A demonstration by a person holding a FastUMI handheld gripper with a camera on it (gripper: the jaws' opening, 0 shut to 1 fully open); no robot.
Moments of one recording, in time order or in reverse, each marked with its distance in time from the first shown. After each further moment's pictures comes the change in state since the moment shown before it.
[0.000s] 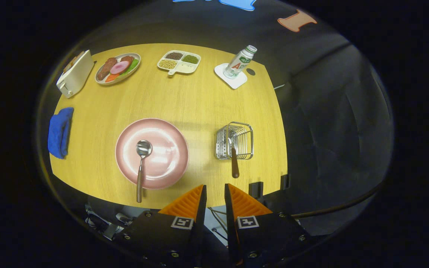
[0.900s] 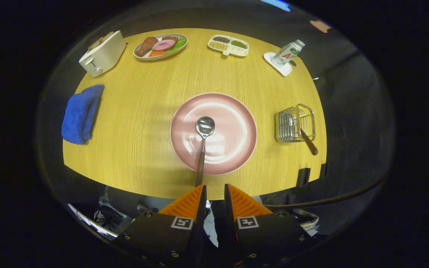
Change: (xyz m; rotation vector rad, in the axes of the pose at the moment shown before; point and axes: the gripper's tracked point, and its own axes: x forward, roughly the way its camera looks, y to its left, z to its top) arm 0.014 0.139 -0.054 -0.021 0.116 0.178
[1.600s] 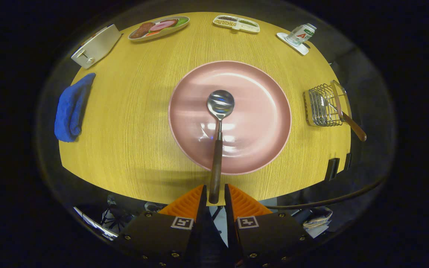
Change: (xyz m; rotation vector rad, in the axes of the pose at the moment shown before) arm 0.075 0.029 -0.019 0.021 0.082 0.070
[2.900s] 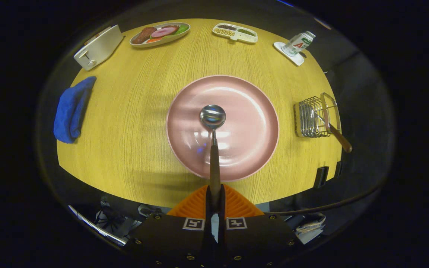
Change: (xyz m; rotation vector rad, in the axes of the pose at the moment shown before) arm -0.031 -0.018 0.021 -0.025 -0.088 -0.068
